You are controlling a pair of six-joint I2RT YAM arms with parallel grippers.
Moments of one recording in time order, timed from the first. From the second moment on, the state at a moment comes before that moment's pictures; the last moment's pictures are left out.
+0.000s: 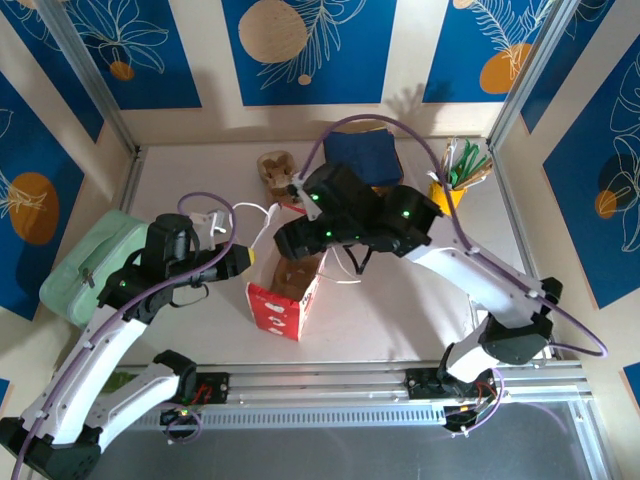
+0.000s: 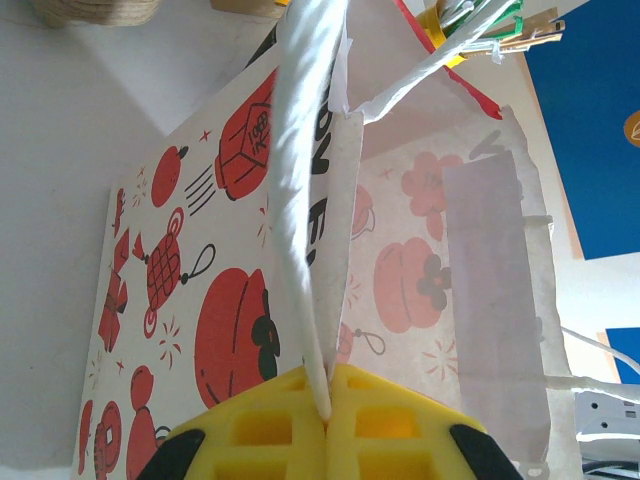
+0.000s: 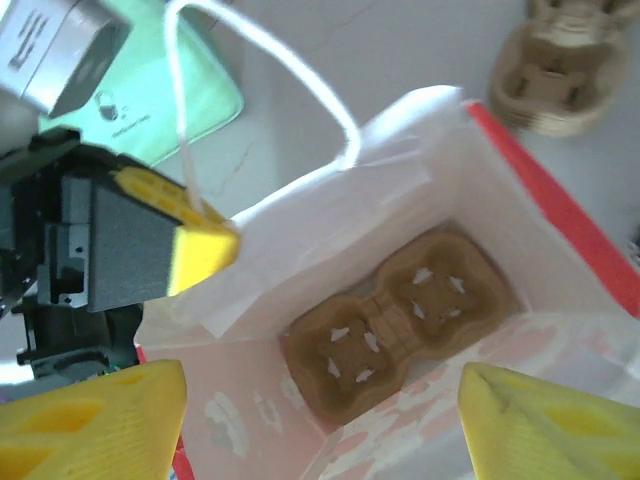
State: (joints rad) left arm -0.45 0.81 0.96 -0.76 0.42 -0.63; right arm 1.03 1.52 1.90 -1.17 0.06 0.47
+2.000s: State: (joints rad) left arm -0.45 0.72 1.15 -0.95 0.30 -0.54; right arm 0.90 1.63 1.75 -1.24 -0.02 0.89
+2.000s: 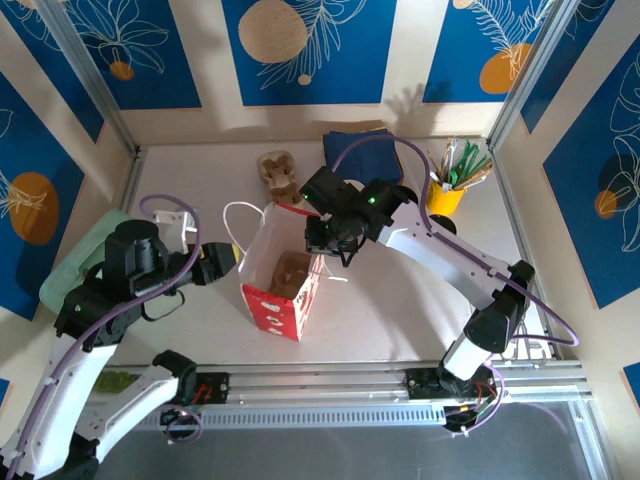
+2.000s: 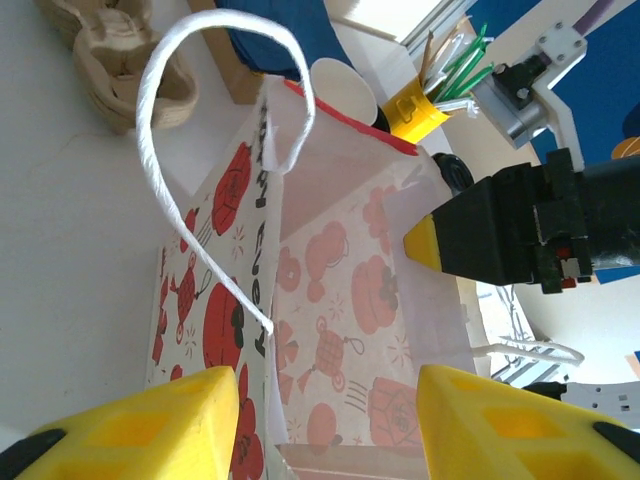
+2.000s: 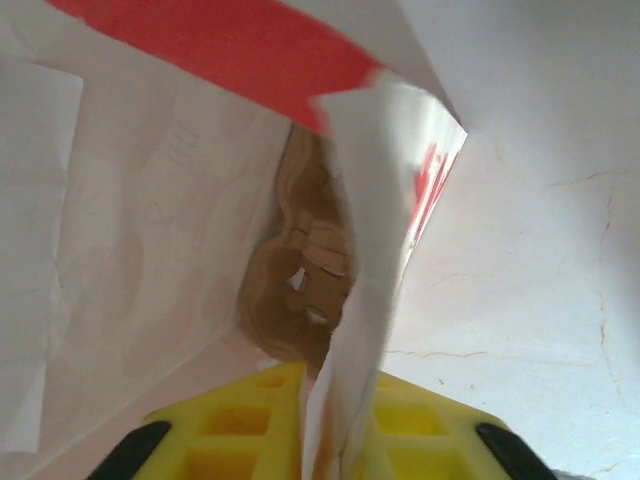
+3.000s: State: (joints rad) left arm -0.45 0.53 1.17 -0.94 0.12 -0.55; right arm 1.08 1.36 1.53 -0.93 -0.01 0.59
